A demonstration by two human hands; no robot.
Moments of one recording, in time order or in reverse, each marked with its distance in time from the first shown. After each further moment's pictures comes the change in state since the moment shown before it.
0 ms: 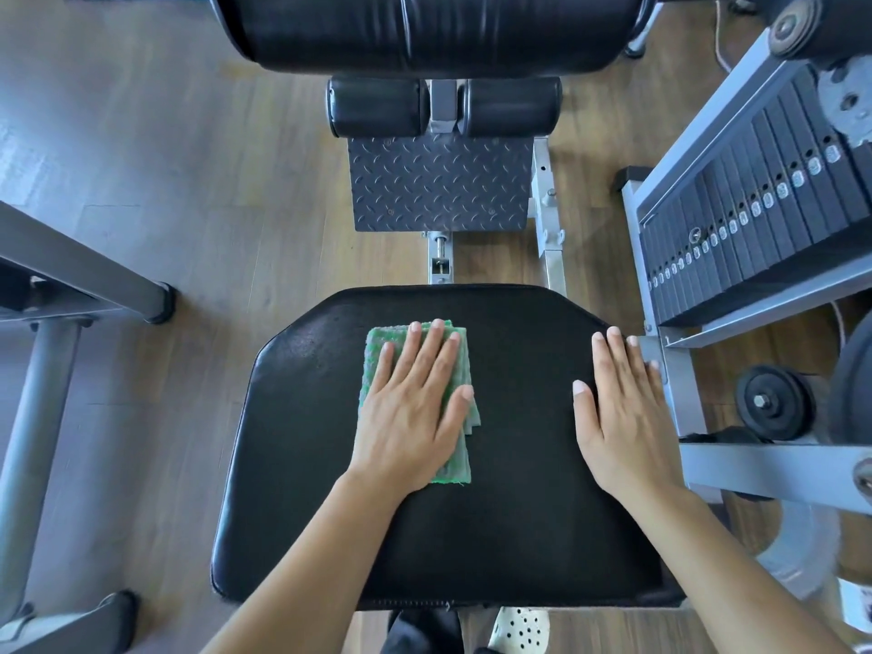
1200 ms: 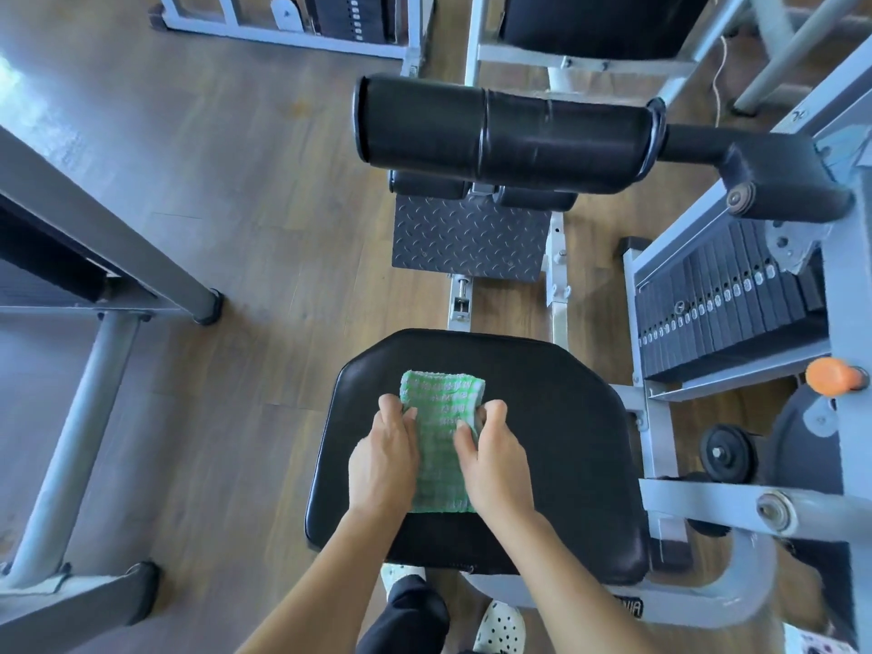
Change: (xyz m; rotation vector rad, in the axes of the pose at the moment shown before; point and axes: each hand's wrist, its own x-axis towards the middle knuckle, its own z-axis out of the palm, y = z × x) left_hand -0.053 -0.007 -0.085 -0.281 0.099 -0.533; right_hand -0.037 -0.168 -0.059 0.528 -0.146 0.039
